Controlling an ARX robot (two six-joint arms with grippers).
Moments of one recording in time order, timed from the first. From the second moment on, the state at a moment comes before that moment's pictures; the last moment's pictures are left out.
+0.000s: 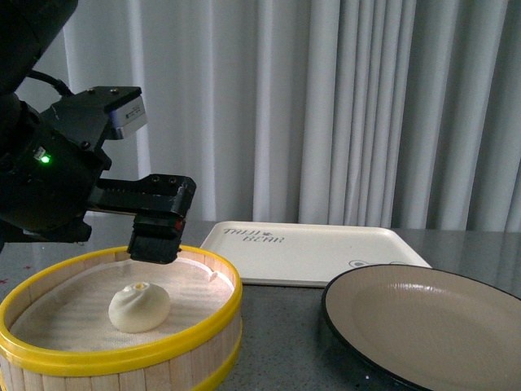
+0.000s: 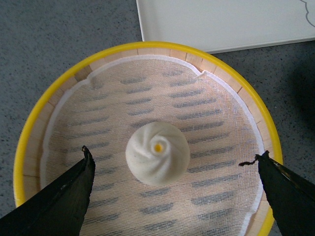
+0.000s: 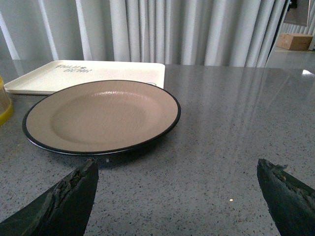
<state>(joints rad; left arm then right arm) -0.32 1.49 1.16 -0.26 -0.12 -0.03 0.00 0.00 0.01 0.00 0.00 -0.01</state>
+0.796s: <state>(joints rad) -0.31 1.63 1.17 -0.11 -0.16 -0.14 0.00 0.00 0.01 0.00 0.00 -0.01</state>
